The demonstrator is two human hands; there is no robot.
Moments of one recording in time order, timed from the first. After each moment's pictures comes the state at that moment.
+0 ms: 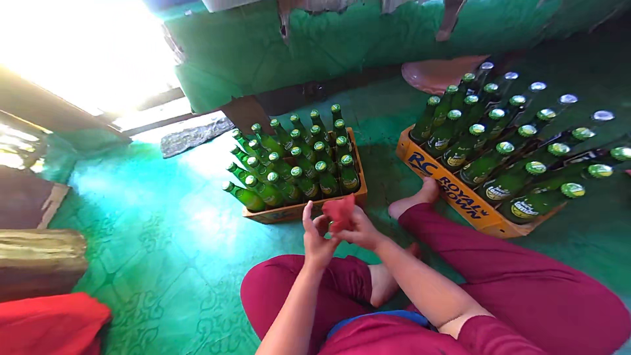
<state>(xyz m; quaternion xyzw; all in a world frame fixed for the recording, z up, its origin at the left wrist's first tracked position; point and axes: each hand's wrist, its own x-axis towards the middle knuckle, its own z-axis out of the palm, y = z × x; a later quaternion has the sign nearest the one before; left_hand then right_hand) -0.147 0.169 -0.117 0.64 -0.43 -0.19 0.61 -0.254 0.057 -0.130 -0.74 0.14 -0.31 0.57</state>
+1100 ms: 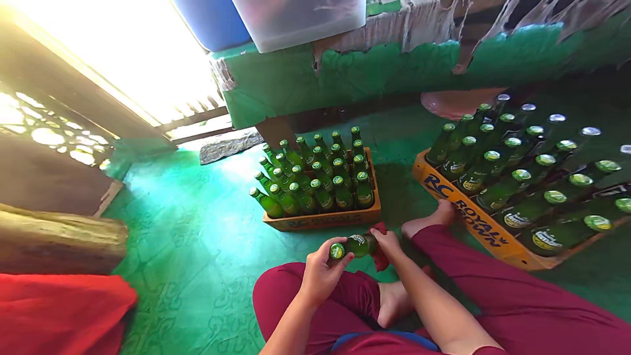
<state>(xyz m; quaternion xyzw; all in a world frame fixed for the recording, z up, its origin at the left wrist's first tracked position) -0.156 0.209 -0.061 0.63 -0.53 -0.16 0.54 -0.265 0.031 -0.176 -0.51 0.56 -0.10 0.65</state>
